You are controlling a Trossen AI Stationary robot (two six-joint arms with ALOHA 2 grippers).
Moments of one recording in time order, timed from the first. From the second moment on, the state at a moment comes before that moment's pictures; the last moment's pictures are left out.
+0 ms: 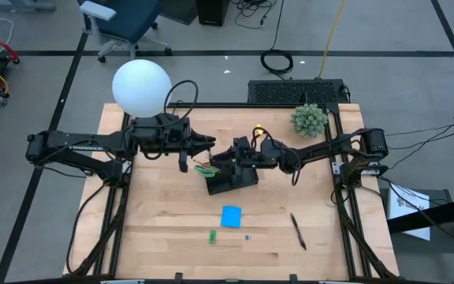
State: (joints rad) left arm 0.07 1.10 0.86 0.23 0.06 -0.33; right arm -0.02 1.71 0.92 0.87 -0.05 0.51
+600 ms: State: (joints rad) left arm 0.07 1.09 0.86 0.17 0.06 -0.24; right arm -0.15 1.69 0.92 0.80 -0.39 0.79
